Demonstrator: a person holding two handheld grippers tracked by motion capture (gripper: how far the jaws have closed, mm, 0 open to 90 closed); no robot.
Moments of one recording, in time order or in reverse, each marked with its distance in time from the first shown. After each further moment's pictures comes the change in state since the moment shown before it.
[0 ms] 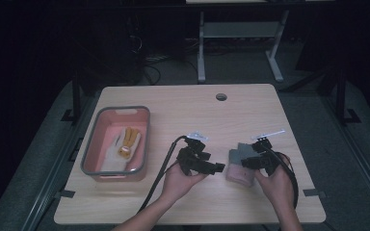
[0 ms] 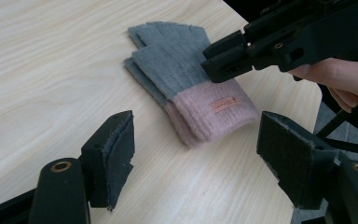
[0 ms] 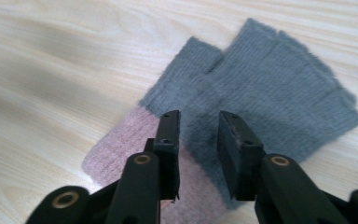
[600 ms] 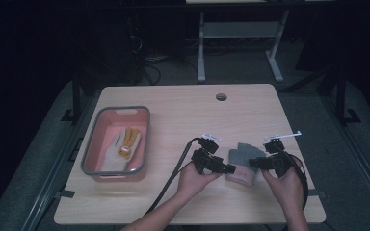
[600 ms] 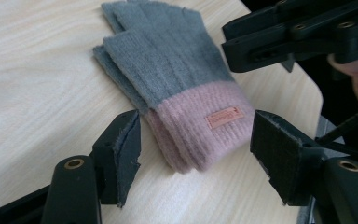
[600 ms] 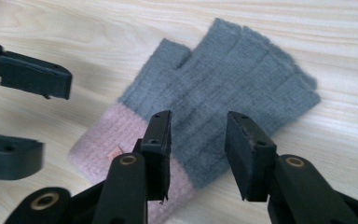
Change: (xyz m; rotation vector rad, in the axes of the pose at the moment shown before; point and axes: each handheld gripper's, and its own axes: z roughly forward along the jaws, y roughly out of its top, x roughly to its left) left arm 0.001 0.006 0.049 0.069 -0.035 -0.066; right arm -0.025 -0.011 -0.013 -0.054 0.034 0.067
